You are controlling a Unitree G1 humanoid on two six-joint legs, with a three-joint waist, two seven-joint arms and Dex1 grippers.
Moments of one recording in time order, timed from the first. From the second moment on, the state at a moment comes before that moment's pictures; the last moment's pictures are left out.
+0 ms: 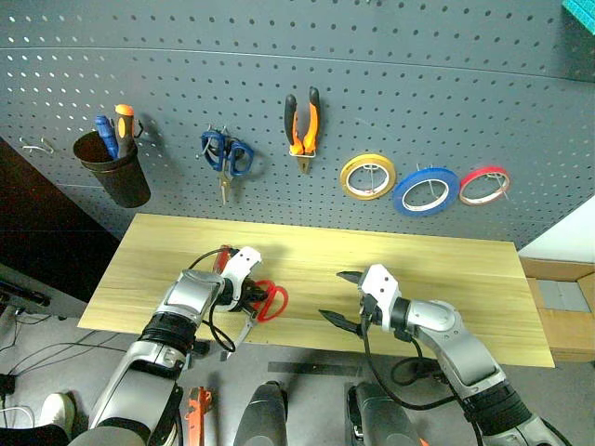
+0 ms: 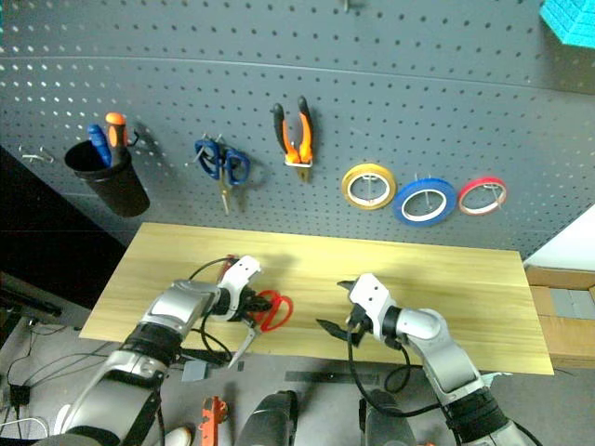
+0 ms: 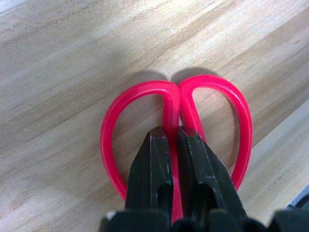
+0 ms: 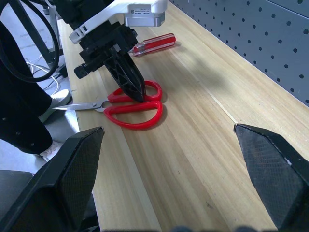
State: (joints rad) left arm -0.58 0.47 -0.23 0.56 -0.03 0.67 -0.84; right arm -0.19 -0.35 0.31 -0.09 0.10 0.23 0.74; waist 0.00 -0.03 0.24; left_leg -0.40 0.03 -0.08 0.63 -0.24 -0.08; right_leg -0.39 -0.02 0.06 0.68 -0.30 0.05
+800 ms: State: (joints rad) left arm -0.58 0.45 -0.10 0.46 -0.05 0.67 -0.70; right arm -0.19 -0.36 0.30 -0.09 0.10 0.23 0.75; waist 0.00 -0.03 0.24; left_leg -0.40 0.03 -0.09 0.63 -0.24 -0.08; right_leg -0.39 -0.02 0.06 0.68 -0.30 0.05
